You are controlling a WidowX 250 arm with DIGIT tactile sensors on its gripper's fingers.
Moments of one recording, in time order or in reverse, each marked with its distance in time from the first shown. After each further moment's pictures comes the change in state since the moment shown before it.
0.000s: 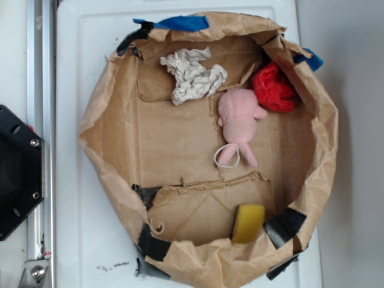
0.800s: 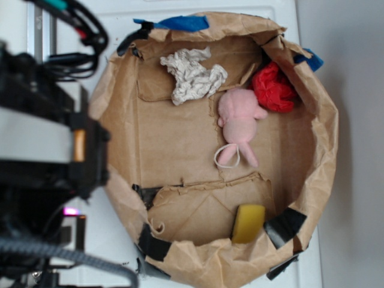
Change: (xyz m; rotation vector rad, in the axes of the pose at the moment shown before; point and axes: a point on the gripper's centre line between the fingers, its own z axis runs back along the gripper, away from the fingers) arm 0.055 0.001 -0.030 -0.018 -0.016 -0.067
